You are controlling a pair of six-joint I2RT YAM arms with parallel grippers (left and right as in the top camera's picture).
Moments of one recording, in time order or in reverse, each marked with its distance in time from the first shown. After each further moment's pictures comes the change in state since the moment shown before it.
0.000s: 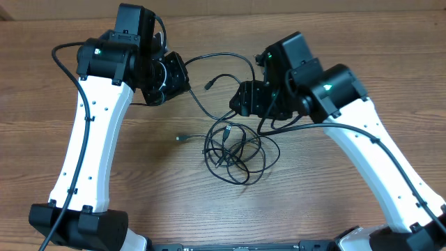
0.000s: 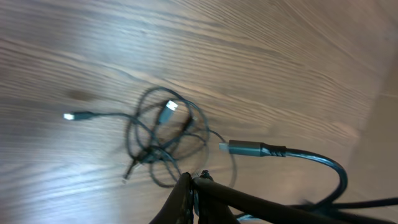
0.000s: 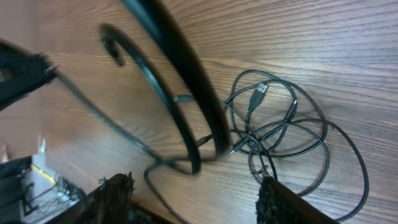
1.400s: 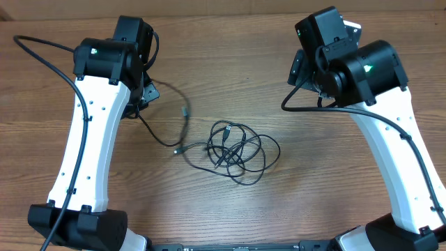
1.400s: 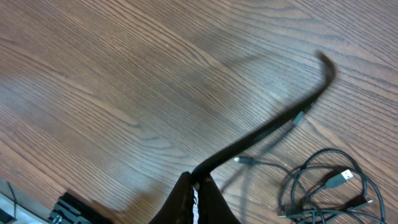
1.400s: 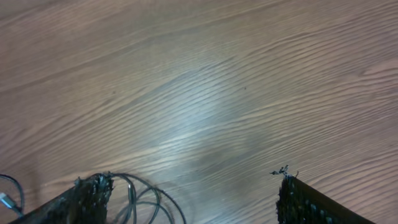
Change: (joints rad) left arm 0.011 0.000 0.000 -0.249 -0.673 -0.087; right arm -0.102 0.051 0.323 -0.353 0.696 0.087
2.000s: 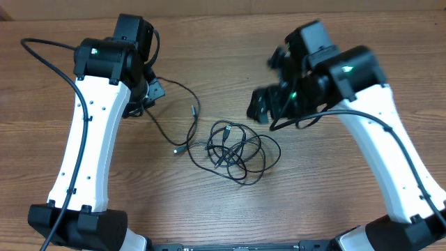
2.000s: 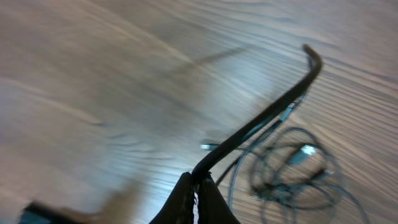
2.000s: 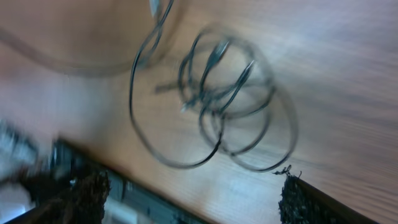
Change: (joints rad) left arm 0.000 0.000 0.000 0.059 0.151 0.050; right arm 0.014 -0.001 -0.206 0.035 -0.737 -0.469
